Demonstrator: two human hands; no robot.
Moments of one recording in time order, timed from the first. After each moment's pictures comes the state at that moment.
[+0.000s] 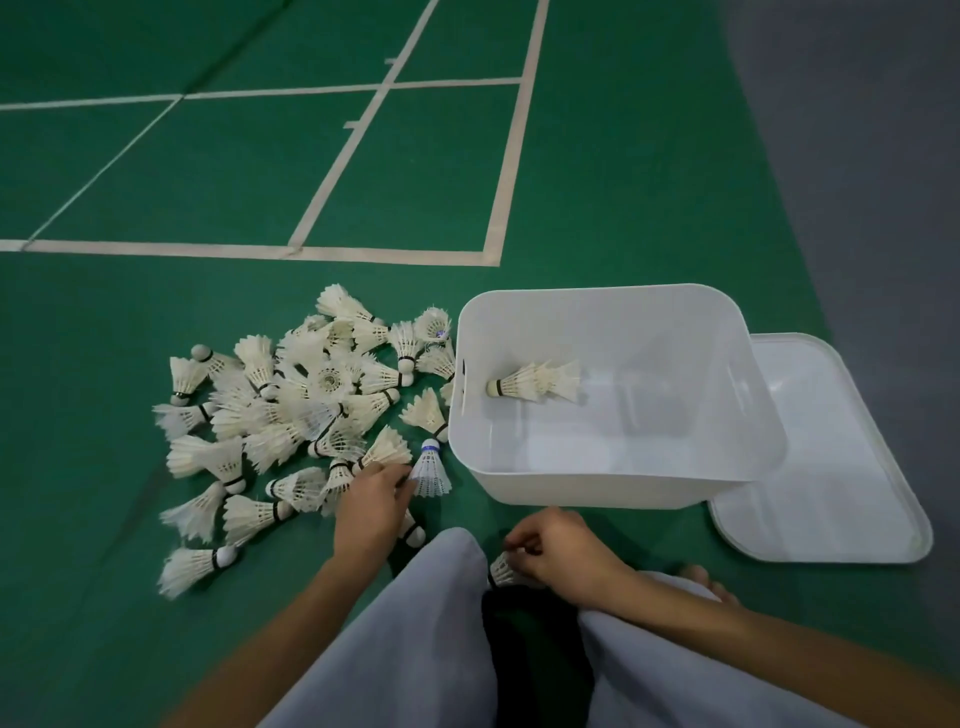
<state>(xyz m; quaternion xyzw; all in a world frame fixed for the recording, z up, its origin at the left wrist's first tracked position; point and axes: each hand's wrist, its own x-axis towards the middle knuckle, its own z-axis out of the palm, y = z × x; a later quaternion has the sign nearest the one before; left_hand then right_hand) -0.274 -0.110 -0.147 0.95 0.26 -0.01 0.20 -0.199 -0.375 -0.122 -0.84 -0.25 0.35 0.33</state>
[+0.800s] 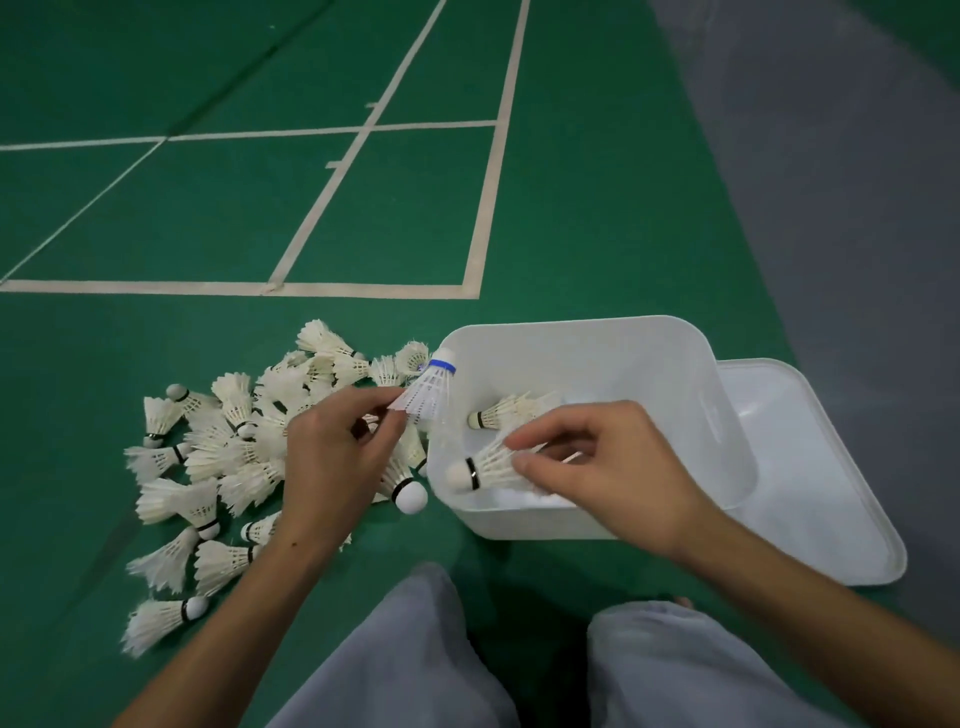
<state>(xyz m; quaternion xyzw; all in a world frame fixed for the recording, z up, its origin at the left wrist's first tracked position) -0.228 -0.150 0.032 0.89 0.17 0.25 0.33 -0.149 -0.401 0.057 -0.79 -0.21 0.20 0.54</state>
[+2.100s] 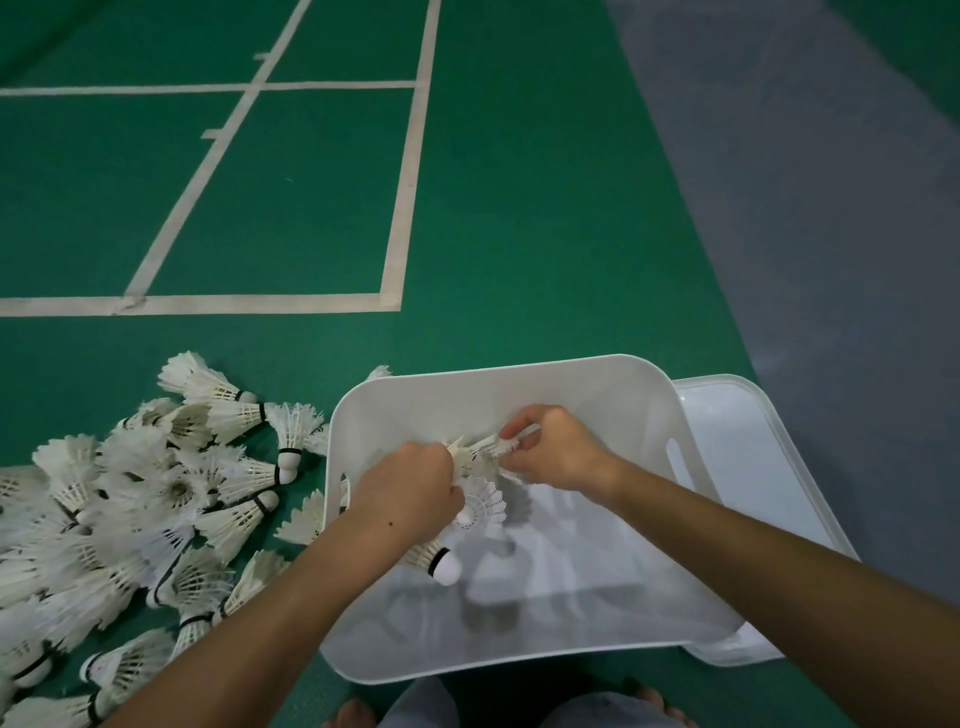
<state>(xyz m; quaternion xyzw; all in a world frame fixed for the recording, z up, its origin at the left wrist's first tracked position) -0.057 -0.208 -0.049 0.96 0.10 -0.25 0.12 0.030 -0.381 -0.088 -0.85 -0.03 0.33 0.40</state>
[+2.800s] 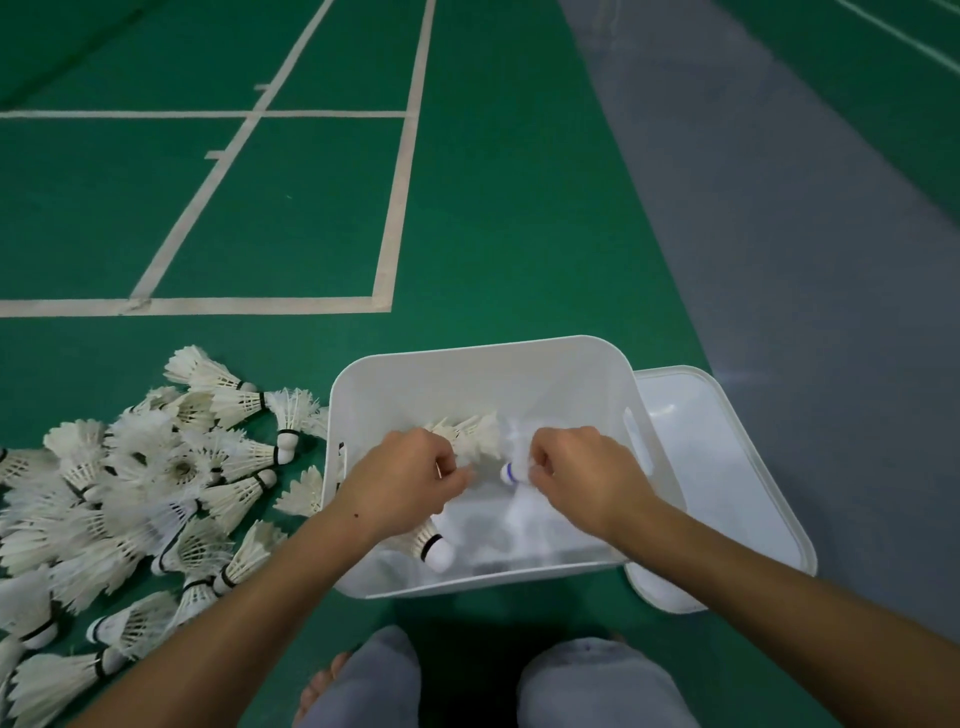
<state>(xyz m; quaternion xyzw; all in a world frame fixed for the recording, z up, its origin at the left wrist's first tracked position) -0.102 -0.217 -0.025 0.95 0.06 -0.17 0.25 -0.051 -0.434 -0.033 -0.96 -0.20 0.17 0.12</state>
